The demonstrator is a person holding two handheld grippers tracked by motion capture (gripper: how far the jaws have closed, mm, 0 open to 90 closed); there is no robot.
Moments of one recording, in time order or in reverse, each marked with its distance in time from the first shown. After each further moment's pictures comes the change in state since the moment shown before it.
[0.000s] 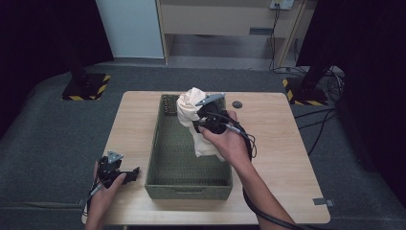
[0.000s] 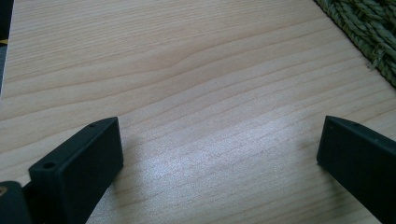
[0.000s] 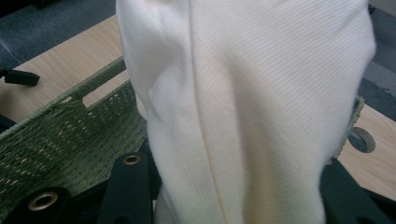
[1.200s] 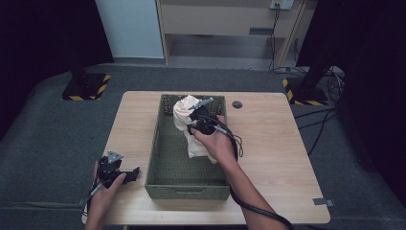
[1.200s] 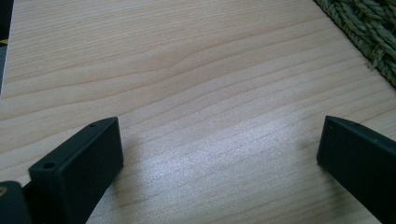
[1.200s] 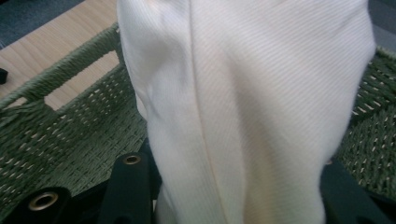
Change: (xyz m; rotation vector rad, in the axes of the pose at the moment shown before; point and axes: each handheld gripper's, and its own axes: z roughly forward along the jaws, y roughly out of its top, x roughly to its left) left arm 0.000 0.000 0.000 0.000 0.000 0.001; right arm 0.003 -0.011 0.065 0.060 0.015 0.048
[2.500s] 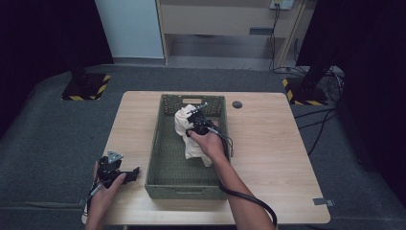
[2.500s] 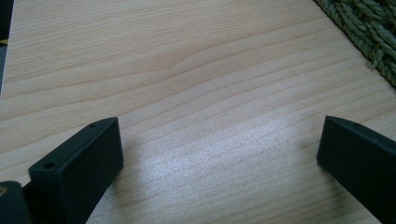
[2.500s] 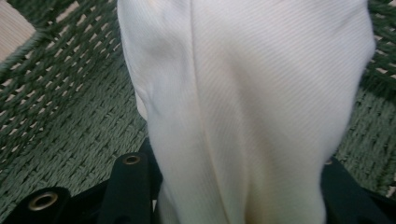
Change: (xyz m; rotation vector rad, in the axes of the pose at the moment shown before) left arm 0.000 0.000 0.000 0.000 0.000 0.000; right arm -0.015 -0.020 0.086 0.112 0.019 0.107
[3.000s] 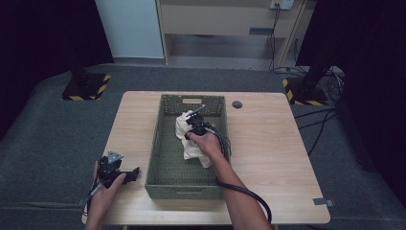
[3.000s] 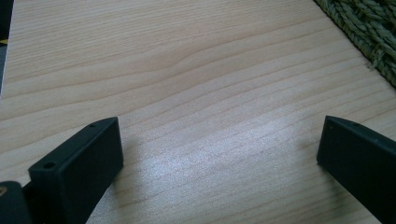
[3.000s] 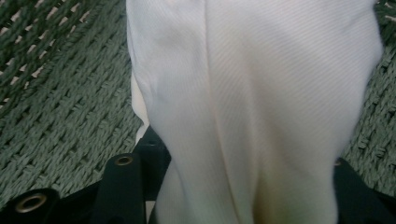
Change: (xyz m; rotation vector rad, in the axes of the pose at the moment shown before) left arm 0.000 0.000 0.000 0.000 0.000 0.000; right arm -0.007 -0.006 0.041 0.095 0.021 0.028
